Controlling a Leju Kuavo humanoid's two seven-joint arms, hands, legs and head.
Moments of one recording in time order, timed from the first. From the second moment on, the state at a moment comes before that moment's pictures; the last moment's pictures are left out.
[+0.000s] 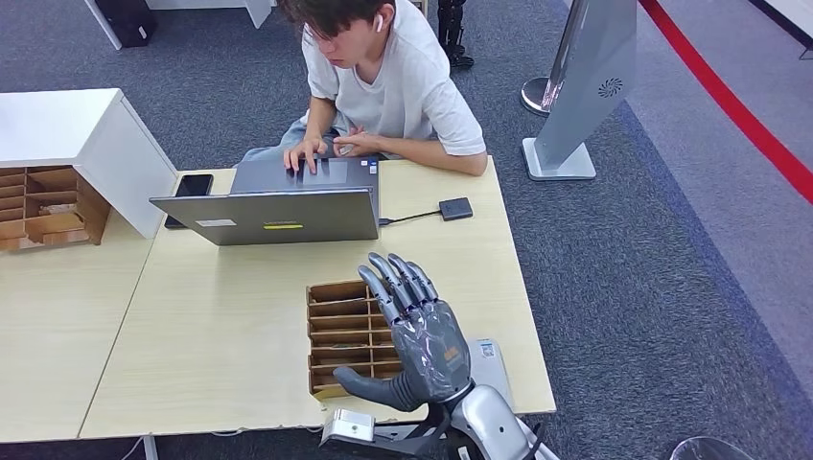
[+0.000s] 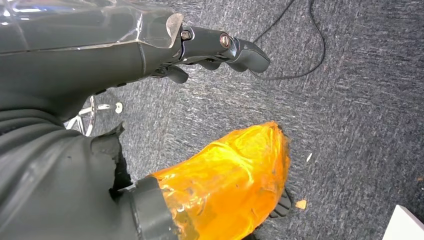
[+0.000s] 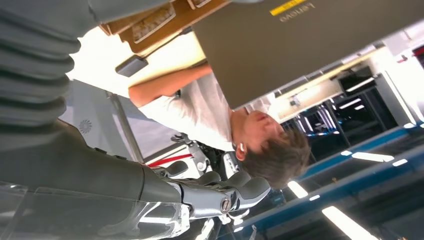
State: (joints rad) left arm -0.07 -0.21 1.09 -0.31 -0.84 0.41 -0.25; right arm -0.17 -0.03 0.84 -1.53 1.12 -0.45 0.01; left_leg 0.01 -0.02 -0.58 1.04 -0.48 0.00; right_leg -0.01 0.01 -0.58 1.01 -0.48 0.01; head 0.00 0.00
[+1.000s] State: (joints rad) left arm -0.07 -0.21 1.09 -0.31 -0.85 0.40 -0.23; right arm -0.16 -0.04 0.84 -1.41 1.23 -0.40 0.09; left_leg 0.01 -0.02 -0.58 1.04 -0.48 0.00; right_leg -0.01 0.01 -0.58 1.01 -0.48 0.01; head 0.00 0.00
